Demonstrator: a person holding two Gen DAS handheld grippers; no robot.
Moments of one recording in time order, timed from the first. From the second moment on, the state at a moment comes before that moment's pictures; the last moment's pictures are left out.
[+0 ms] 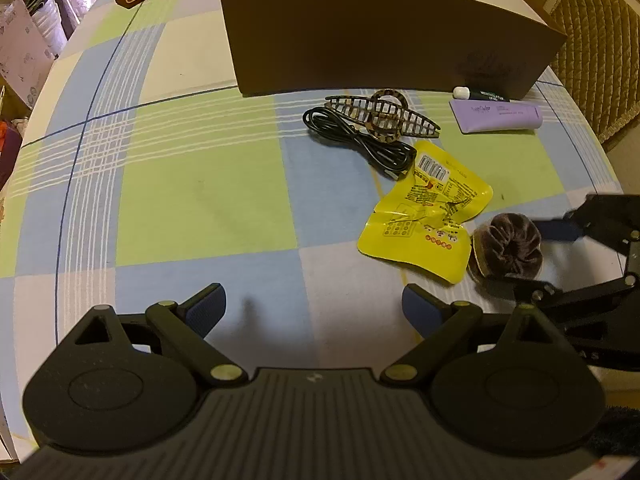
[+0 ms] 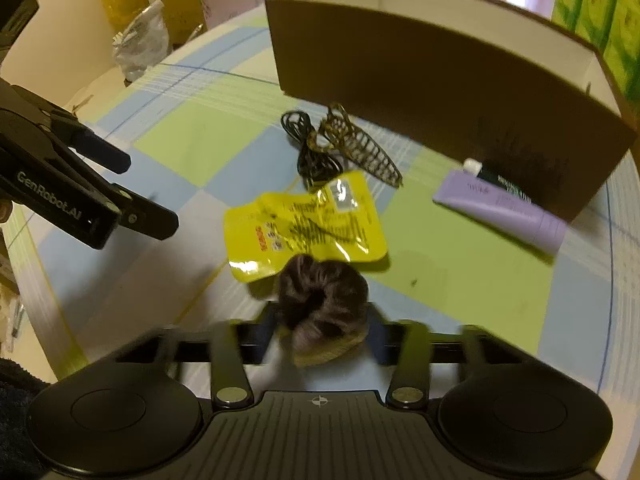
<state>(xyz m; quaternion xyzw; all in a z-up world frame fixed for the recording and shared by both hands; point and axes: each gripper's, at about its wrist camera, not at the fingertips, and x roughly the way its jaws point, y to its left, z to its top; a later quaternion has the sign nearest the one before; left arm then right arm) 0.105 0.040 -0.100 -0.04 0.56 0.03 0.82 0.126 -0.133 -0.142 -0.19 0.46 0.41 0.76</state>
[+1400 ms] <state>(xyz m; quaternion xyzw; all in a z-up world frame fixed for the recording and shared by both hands) 0.153 -0.030 -0.145 0.07 0.50 -0.14 0.85 0.166 -0.235 -0.134 -0.13 0.49 0.33 0.79</state>
